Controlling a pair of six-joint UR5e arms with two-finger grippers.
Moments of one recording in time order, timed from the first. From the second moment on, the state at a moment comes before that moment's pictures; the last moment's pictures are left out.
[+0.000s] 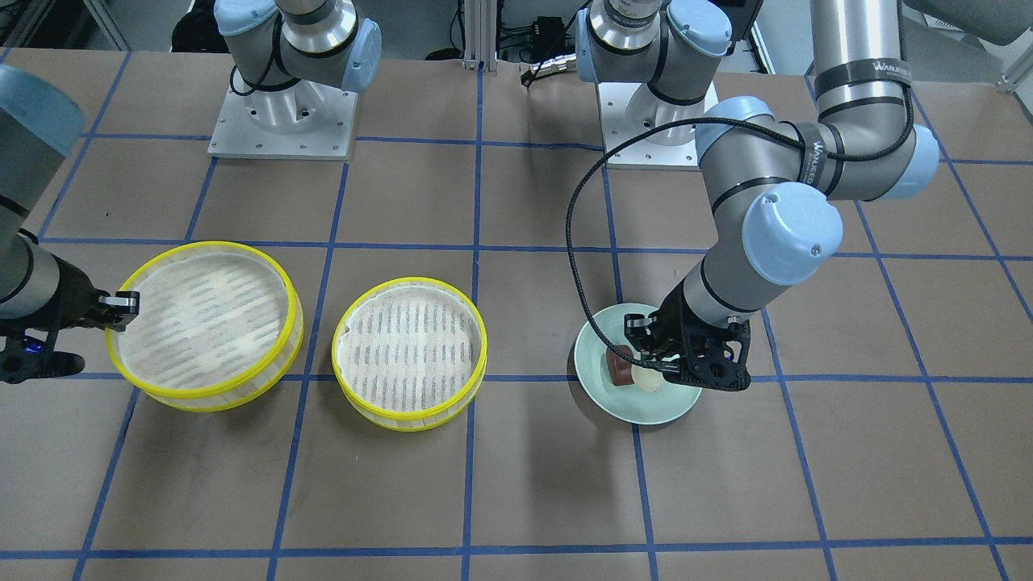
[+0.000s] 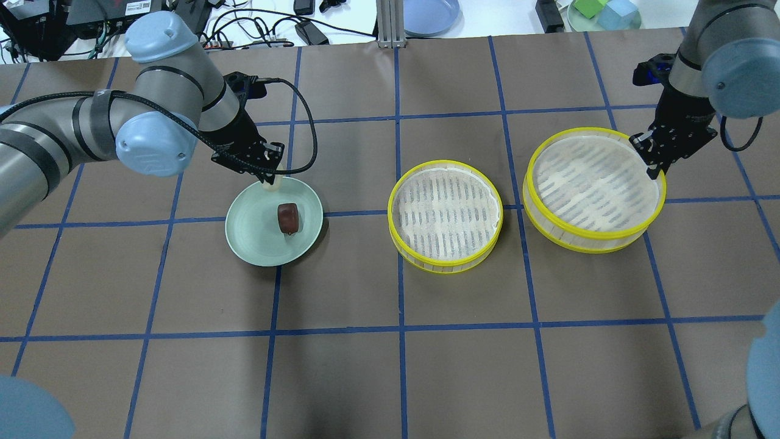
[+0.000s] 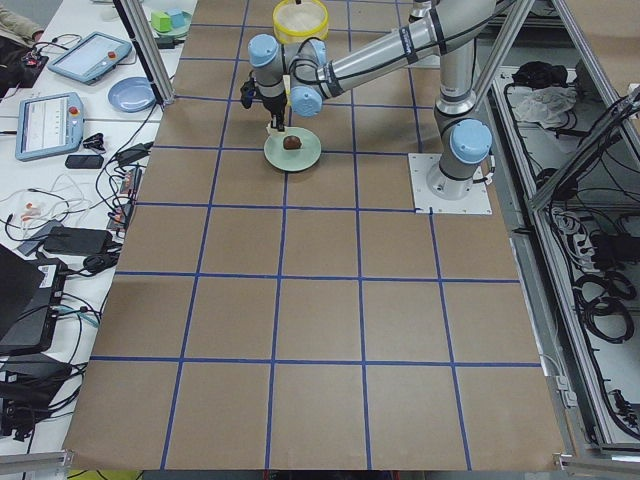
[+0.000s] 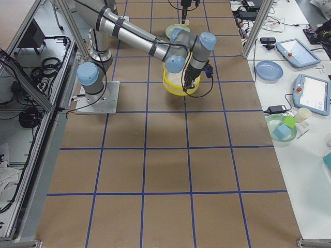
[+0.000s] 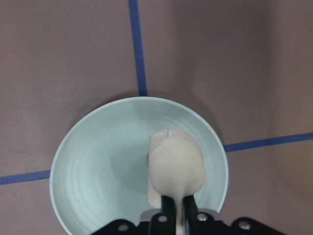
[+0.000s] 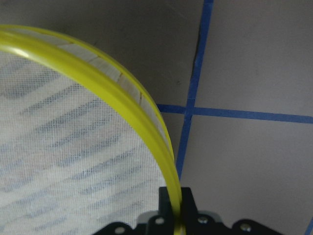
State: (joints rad) left arm -1.55 -1.86 -1.71 -1.17 1.45 0.11; right arm 1.24 -1.27 1.65 -1.77 -1.73 -0.42
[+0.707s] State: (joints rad) left arm -1.89 -1.91 -1.71 -0.97 1.45 -0.42; right arm 1.22 -1.26 1.65 -1.78 -1.73 -0.46
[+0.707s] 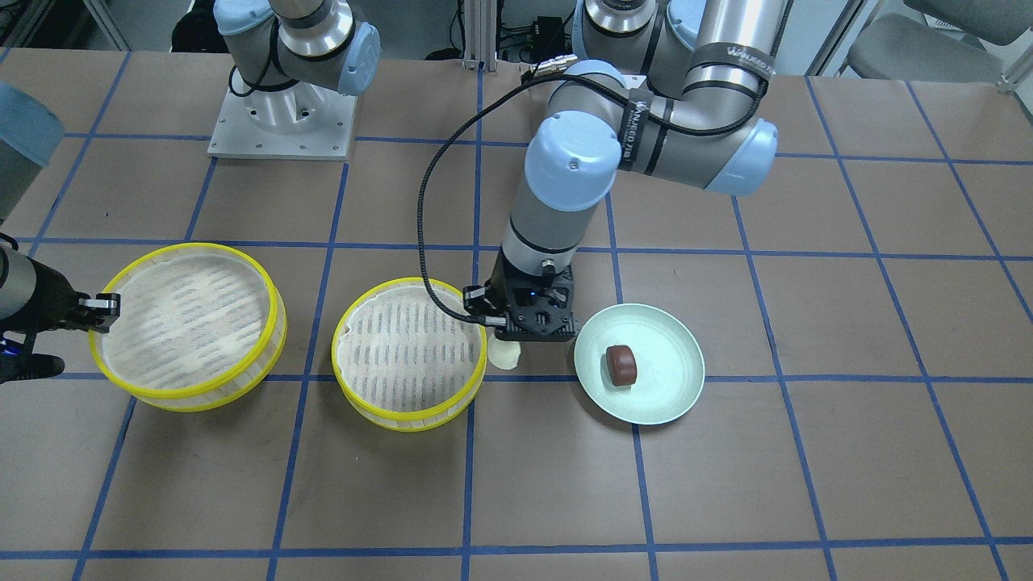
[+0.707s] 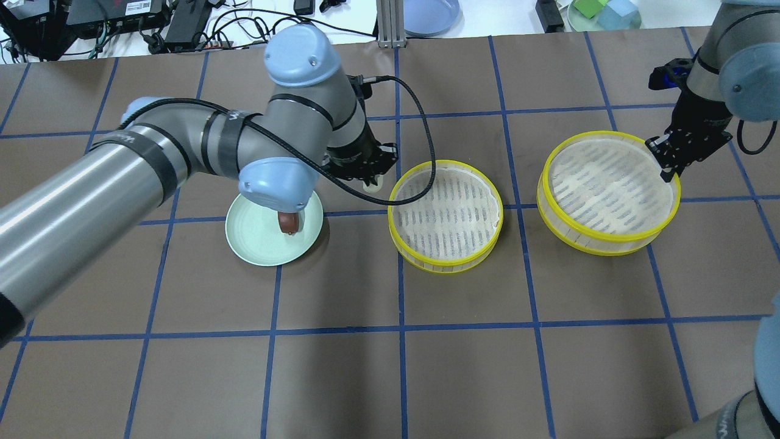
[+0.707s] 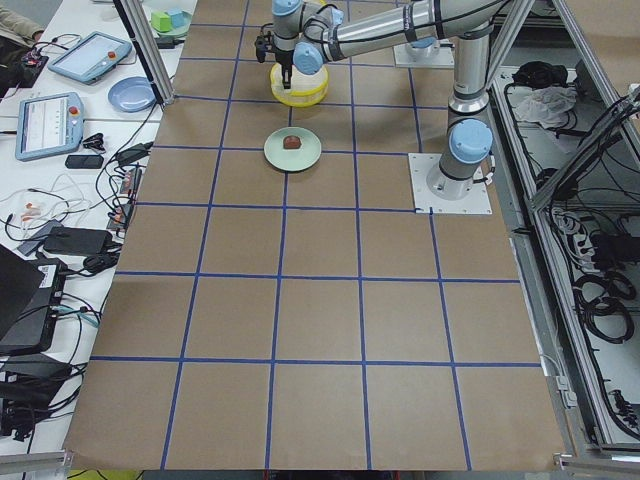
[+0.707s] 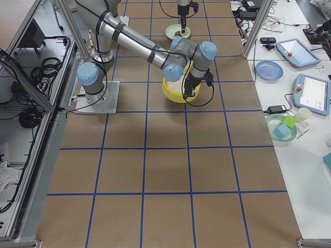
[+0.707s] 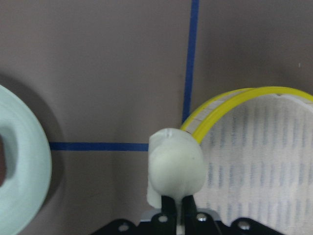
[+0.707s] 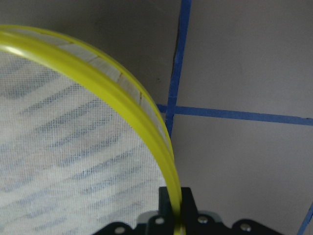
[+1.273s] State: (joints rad) left arm -2.01 -2.01 -1.70 -0.87 1.46 -0.56; right arm 1.21 -1.26 1.66 -1.78 -1.73 -0.45
